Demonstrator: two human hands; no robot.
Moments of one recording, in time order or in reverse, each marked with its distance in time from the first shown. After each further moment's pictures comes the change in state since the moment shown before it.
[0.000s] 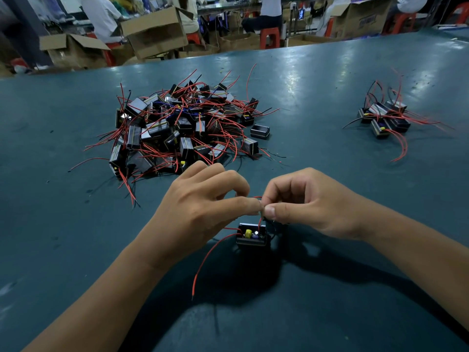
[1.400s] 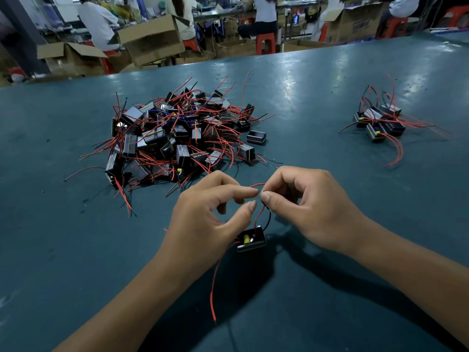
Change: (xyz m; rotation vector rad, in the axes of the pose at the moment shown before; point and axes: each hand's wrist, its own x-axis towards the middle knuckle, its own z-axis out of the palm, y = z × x) left_hand 0.011 0.034 0.011 -0.505 0.133 -0.629; right_hand 0.002 0.009 0.010 -0.288 0.458 -0.146
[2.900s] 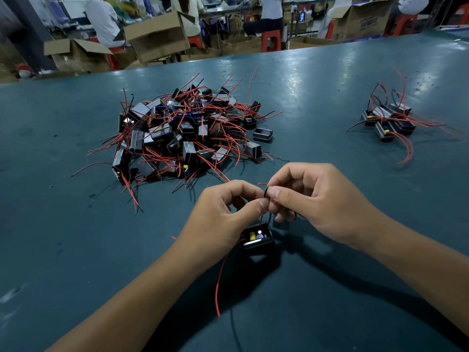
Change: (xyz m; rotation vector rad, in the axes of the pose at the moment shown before) left_hand 0.003 -0.017 0.013 -0.340 -0.140 -0.280; right_hand 0.003 -0.008 -0.002 0.313 -0.095 0.188
